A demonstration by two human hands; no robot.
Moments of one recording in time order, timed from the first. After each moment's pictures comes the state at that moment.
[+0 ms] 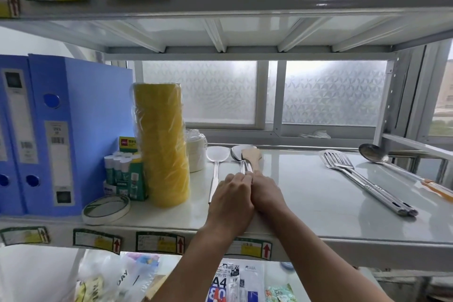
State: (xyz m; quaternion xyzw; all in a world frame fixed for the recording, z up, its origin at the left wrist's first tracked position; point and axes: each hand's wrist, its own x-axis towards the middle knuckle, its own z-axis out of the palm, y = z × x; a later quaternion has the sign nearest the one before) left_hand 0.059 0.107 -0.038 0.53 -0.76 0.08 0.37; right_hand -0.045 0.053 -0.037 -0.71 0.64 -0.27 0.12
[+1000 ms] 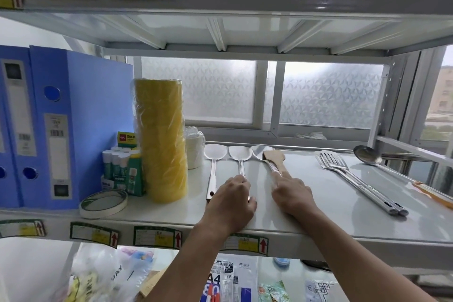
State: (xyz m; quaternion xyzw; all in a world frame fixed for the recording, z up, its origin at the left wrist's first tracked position) left_hand 0.061 0.108 -0.042 0.51 -0.80 0.03 0.33; right_hand -0.110 0.066 -0.032 -0.68 0.71 -0.18 0.04
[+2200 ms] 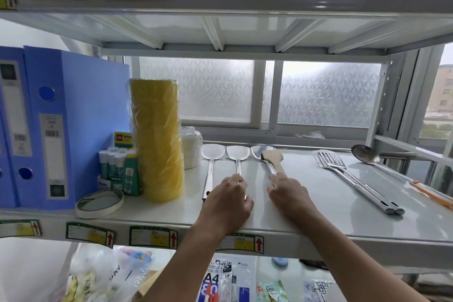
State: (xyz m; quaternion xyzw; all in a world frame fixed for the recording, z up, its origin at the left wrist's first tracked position) left_hand 0.059 0.110 -0.043 0.51 -0.79 0.07 0.34; right_hand -0.109 0.081 -0.027 -0.67 0.69 -0.24 0.08
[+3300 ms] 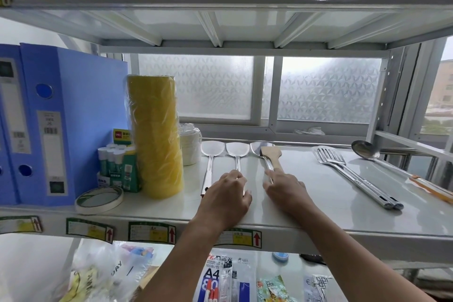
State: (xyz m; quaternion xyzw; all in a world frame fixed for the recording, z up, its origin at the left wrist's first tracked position) left_hand 0.059 0.111 -0.041 0.51 -0.79 0.06 0.33; right_hand -0.108 0.081 -0.027 -0.69 0.68 -0.23 0.08
